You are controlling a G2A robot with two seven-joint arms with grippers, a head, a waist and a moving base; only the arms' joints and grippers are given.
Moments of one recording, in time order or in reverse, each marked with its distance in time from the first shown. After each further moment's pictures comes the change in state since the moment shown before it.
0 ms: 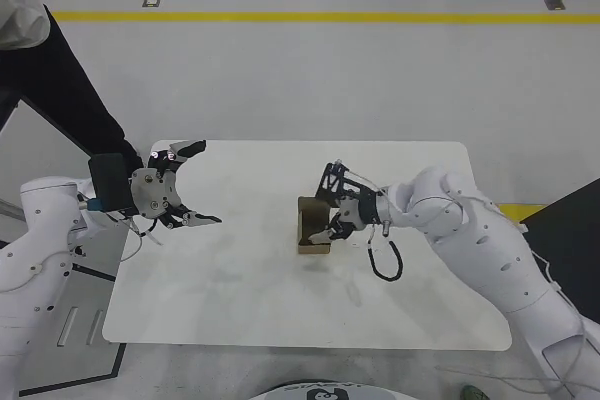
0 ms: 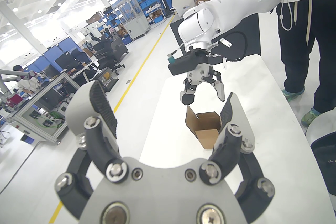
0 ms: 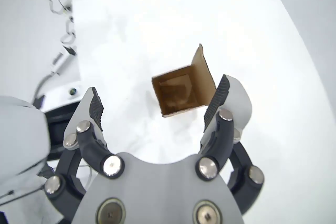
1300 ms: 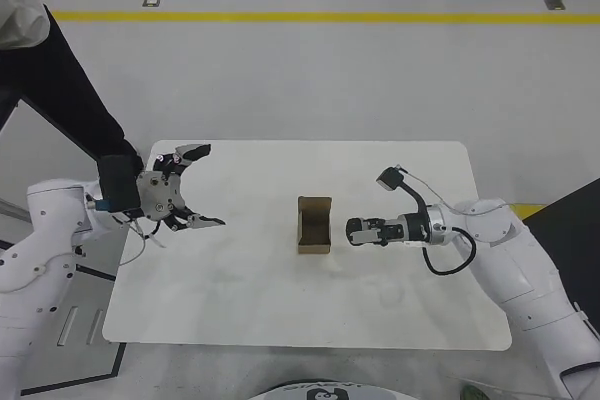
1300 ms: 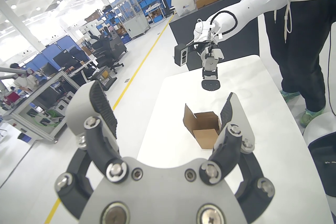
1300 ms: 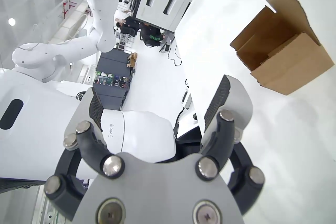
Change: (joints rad) left arm 0.007 0.001 0.040 0.006 -0.053 0.000 -0.086; right arm -0.171 0.059 0.176 0.152 0.782 0.145 0.298
